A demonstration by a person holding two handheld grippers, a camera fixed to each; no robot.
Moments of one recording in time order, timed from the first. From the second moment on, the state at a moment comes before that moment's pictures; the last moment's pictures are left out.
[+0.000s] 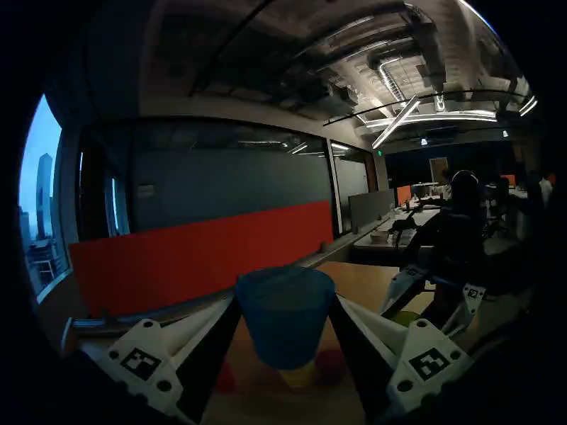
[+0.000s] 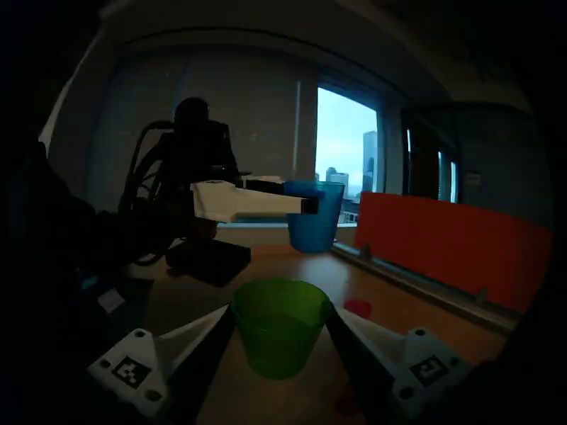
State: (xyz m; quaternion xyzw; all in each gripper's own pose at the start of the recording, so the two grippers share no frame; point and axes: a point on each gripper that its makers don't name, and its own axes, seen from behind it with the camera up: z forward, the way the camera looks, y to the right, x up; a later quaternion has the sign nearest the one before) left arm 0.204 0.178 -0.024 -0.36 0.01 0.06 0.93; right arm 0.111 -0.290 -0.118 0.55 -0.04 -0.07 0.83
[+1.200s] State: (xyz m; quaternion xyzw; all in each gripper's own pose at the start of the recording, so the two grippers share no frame) left arm 0.049 0.163 -0.010 -0.37 -0.15 0.13 0.91; right arm 0.043 -0.278 -0.107 0.56 -0.16 -0.11 0.80
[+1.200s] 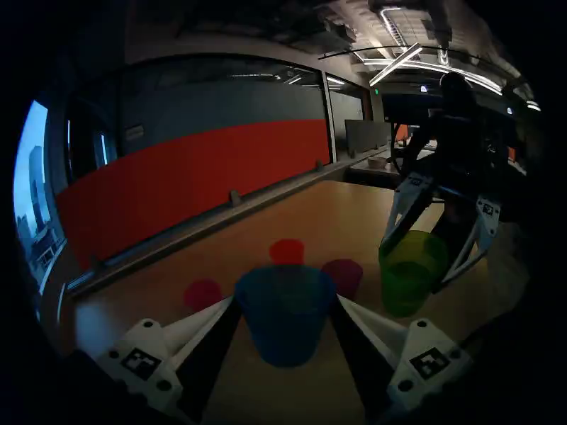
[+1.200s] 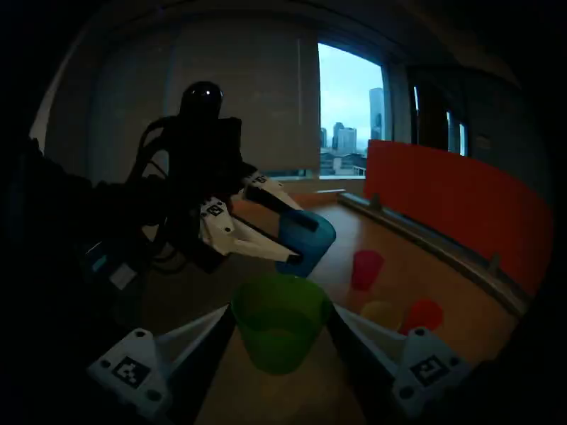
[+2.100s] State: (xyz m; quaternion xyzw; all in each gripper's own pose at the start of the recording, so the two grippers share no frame) left arm -0.035 0.183 -0.001 -0.40 -0.22 0.20 0.87; right arm -0.031 -0.275 -0.091 0.57 -0.24 -0.18 0.77
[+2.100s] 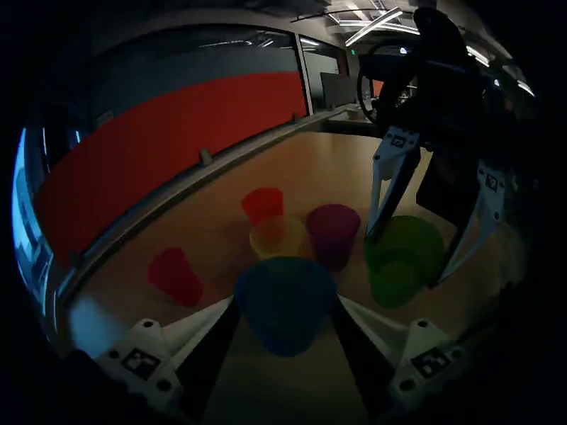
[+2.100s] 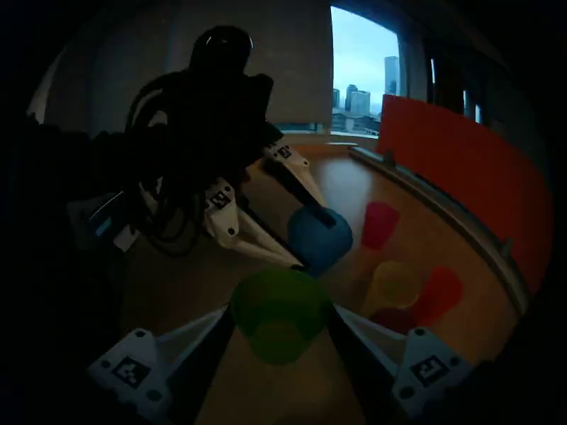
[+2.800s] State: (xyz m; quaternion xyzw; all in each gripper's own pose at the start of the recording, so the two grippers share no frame) left arm -0.071 0.192 0.007 -0.41 -0.24 0.20 0.86; right arm -0.073 -0.274 -0.085 0.56 -0.27 -0.23 0.75
